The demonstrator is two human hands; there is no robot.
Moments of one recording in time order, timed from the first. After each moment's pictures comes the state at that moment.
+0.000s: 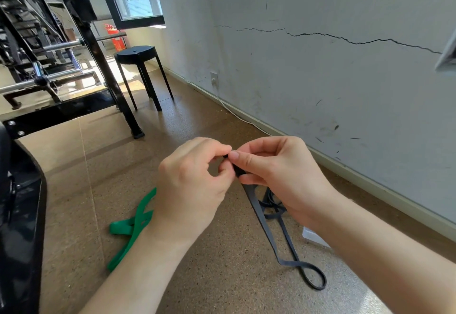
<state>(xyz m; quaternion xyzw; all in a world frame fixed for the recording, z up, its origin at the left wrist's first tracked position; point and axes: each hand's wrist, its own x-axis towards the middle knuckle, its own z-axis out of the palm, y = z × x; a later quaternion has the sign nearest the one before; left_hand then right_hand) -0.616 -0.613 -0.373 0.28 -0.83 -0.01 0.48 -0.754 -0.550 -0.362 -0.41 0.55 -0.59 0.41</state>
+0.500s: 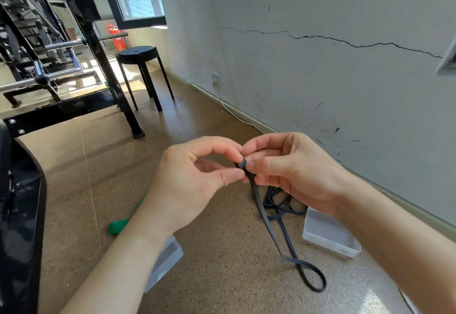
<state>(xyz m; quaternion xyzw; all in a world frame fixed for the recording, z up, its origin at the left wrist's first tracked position) -0.601 -0.615 -0.353 0.26 -0.80 -0.38 0.39 -0.773 -0.551 -0.353 -0.43 0.49 -0.54 0.53</state>
